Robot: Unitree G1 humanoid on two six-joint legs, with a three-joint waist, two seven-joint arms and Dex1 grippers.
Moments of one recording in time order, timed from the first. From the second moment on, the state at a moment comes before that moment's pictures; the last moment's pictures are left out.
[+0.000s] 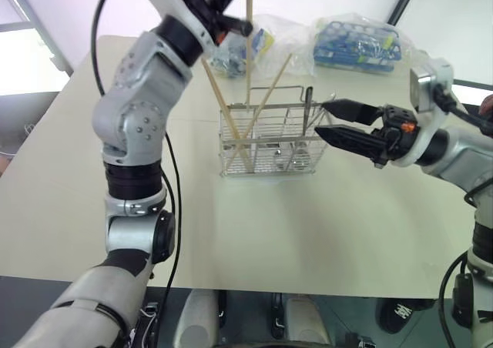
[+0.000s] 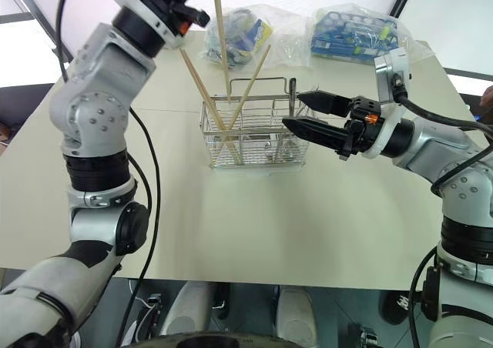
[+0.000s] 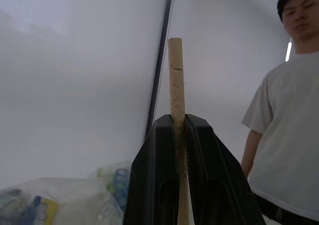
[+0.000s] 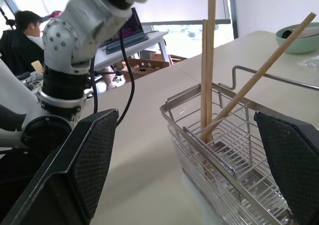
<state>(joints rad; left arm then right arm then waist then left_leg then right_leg) -1.03 0.19 0.12 -0.09 -0.61 0.54 -0.31 -0.53 -0.79 -0.29 -0.27 1.09 0.91 0.82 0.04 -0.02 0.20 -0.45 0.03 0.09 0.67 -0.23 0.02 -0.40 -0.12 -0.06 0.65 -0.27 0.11</state>
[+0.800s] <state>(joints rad) -1.00 0.52 0.24 -0.16 -0.75 0.77 -0.40 -0.53 -0.85 -0.29 -0.20 0.99 0.85 0.91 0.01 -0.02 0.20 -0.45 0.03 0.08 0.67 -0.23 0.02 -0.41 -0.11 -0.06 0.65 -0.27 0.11</state>
